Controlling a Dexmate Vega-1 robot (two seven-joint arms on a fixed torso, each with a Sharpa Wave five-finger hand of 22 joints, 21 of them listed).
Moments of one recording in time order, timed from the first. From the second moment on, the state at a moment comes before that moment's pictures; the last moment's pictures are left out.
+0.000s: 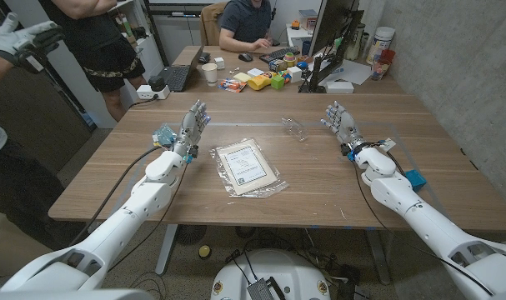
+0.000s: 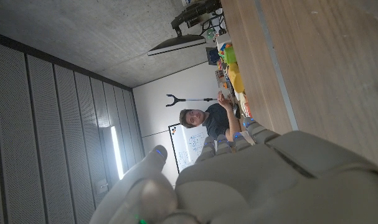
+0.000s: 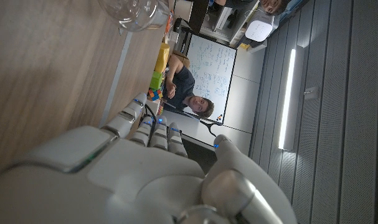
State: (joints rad) left arm 0.84 0.49 0.33 -1.28 -0.64 -0.29 -0.05; left_hand 0.03 0.07 0.44 0.17 0.22 -0.08 0.03 0.17 0.17 -0.16 0.02 0.19 0.17 -0.17 0.02 0.17 0.17 -0.05 -0.02 0.20 0.18; right arm -0.78 -0.49 -0.39 -1.22 0.65 0.25 0.08; right_hand 0.08 0.10 0.35 0.12 0.21 0.05 0.06 0.18 0.18 0.07 0.06 0.18 0.18 0.01 0.00 0.18 0.18 0.24 -0.04 0.18 0.17
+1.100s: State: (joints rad) left arm 0.86 0.38 0.18 -1.25 -0.50 -0.24 -0.16; left_hand 0.03 0.07 0.44 0.17 0.22 -0.08 0.03 0.17 0.17 -0.16 0.02 0.19 0.17 -0.17 0.02 0.17 0.17 -0.05 -0.02 0.20 0.18; right arm -0.75 -0.56 -0.41 -1.28 0.54 0.23 0.04; right_hand 0.13 0.03 0.34 0.04 0.21 0.22 -0.02 0.22 0.18 0.17 -0.04 0.20 0.18 0.08 0.00 0.19 0.17 0.38 0.06 0.21 0.17
